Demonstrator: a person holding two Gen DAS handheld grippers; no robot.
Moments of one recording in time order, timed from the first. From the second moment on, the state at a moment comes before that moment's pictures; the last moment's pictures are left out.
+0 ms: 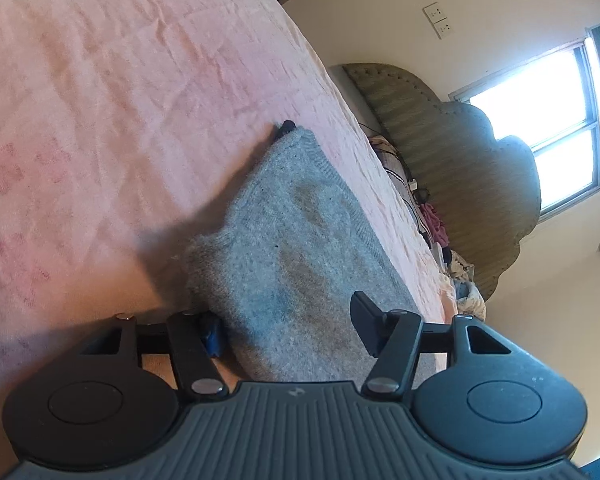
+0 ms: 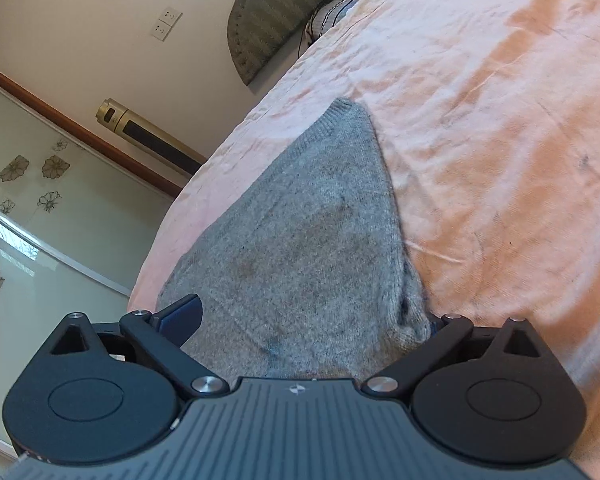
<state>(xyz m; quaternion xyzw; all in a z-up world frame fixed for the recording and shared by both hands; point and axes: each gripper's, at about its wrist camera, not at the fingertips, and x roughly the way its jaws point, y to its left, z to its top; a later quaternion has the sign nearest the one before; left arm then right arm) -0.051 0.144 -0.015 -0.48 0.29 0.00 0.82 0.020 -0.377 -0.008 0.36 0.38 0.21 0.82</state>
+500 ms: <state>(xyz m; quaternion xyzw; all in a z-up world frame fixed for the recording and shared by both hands) -0.067 0.158 -0.008 -0.47 0.28 0.05 0.83 0.029 -0.391 -0.025 0.39 0.39 0.23 0.80</state>
